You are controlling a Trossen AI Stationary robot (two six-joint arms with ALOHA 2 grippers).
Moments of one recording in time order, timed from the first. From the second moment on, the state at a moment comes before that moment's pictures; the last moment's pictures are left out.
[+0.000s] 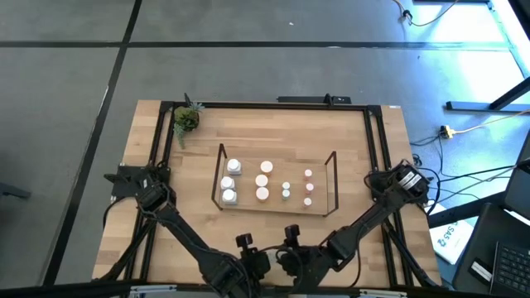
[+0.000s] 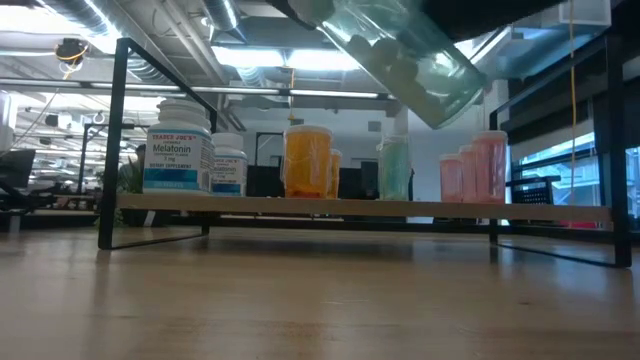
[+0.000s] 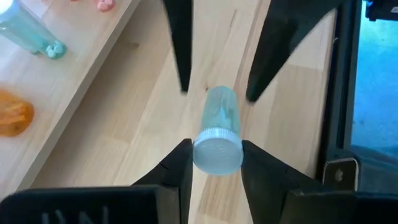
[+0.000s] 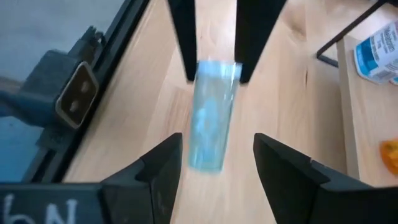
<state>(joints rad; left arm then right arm) -0.74 2.26 1.98 -0.93 -0.69 -0.91 0.74 1.97 1.38 -0.29 0.54 0.25</state>
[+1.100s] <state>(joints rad) -0.51 2.26 2.31 -1.28 -0.30 -0.59 0.97 1.74 1.37 -0.86 0.69 0.73</state>
